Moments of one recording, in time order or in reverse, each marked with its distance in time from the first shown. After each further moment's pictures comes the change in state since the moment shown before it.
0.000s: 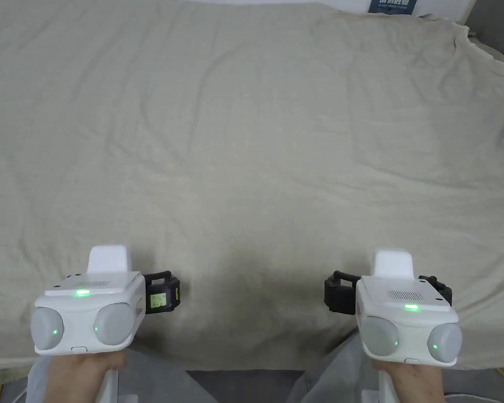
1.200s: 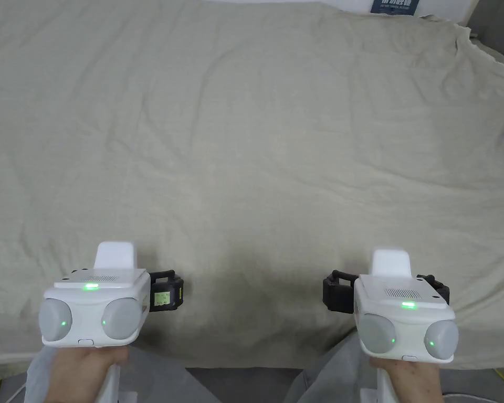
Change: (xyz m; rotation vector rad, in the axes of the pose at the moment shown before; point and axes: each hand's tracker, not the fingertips) left arm 0.005 -0.001 -0.002 -0.015 0.005 -0.037; right arm -0.003 -0.001 0.000 -0.006 -0.001 0.017
